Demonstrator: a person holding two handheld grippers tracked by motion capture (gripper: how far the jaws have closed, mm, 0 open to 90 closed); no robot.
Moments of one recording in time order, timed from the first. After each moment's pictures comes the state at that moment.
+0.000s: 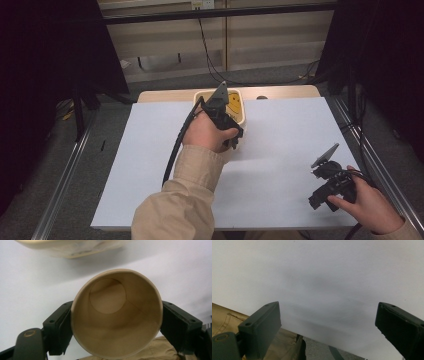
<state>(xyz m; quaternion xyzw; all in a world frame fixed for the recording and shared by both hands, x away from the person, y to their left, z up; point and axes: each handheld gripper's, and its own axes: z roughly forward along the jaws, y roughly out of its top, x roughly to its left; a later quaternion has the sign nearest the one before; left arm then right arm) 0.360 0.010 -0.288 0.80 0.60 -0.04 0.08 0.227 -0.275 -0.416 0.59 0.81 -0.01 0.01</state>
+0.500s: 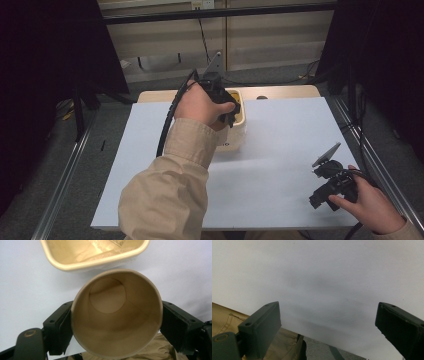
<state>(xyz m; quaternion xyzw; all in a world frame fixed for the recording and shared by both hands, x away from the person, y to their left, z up) 0.379 0.014 -0.230 0.79 0.60 -0.02 0.09 0.226 -0.276 -0.413 0.59 0.81 0.00 0.01</state>
